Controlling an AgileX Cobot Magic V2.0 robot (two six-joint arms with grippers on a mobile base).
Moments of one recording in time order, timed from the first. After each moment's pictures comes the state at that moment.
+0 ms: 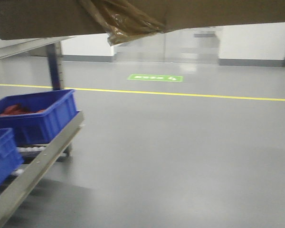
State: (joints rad) left arm -0.51 1.56 -1.99 0.28 1.29 -0.36; right arm 0.51 1.41 -1.91 -0.19 1.29 0.16
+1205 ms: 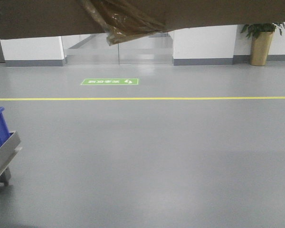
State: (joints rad) left arm -0.51 1.56 -1.99 0.29 1.29 -0.36; right arm 0.51 1.41 -1.91 -0.19 1.29 0.16
